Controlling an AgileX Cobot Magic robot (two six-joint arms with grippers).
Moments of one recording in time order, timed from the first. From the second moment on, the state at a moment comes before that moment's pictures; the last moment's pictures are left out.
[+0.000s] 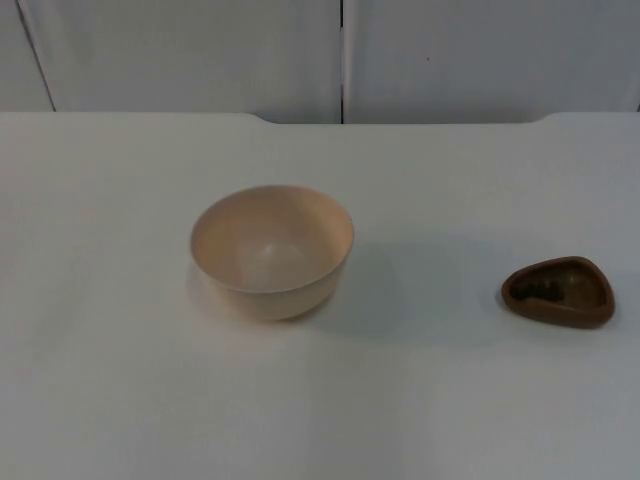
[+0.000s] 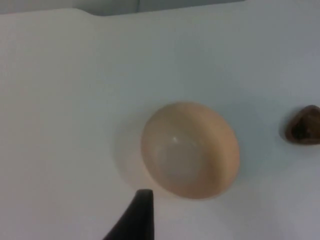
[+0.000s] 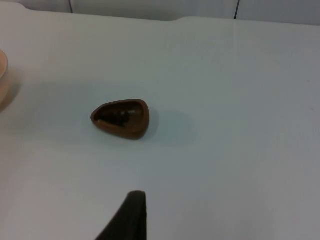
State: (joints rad) right arm 0.02 0.00 -0.52 0.06 1.08 -0.12; left arm -0.01 1.15 -1.05 -0.60 0.90 0.48
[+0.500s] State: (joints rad) right arm 0.02 0.00 -0.52 0.06 1.08 -0.12; left arm -0.06 1.36 -1.06 -0.61 0.86 0.50
